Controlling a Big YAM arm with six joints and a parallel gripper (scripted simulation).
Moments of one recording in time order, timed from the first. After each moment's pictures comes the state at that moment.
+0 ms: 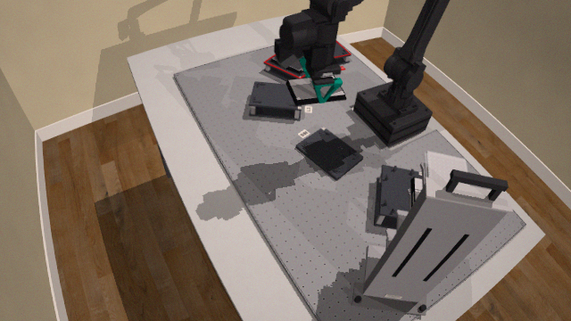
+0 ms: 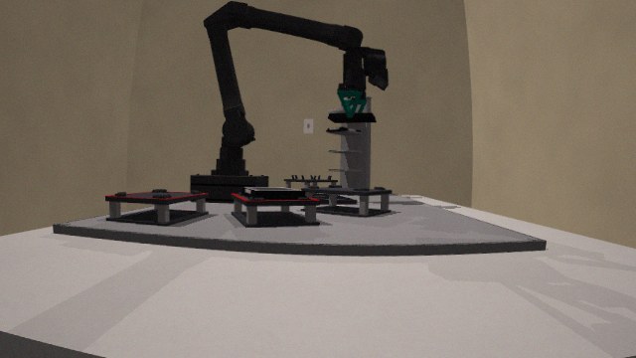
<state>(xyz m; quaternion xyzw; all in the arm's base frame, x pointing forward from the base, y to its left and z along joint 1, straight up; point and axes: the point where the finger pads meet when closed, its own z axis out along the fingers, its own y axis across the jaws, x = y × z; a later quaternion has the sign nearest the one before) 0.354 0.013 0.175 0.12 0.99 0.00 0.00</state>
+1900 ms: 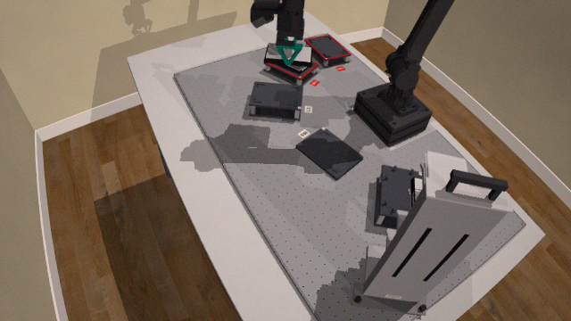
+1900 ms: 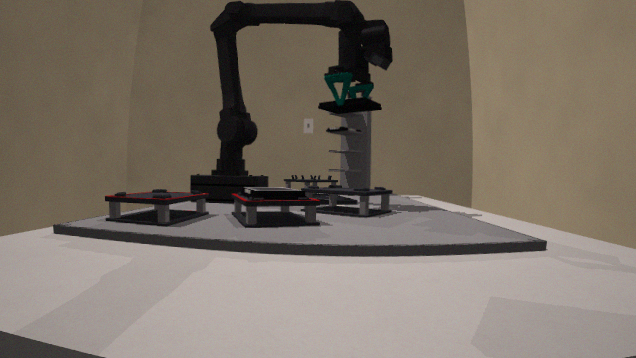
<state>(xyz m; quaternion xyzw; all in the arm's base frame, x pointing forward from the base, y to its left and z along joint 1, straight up) 0.337 -0.151 0.175 0.29 0.96 0.00 0.00</state>
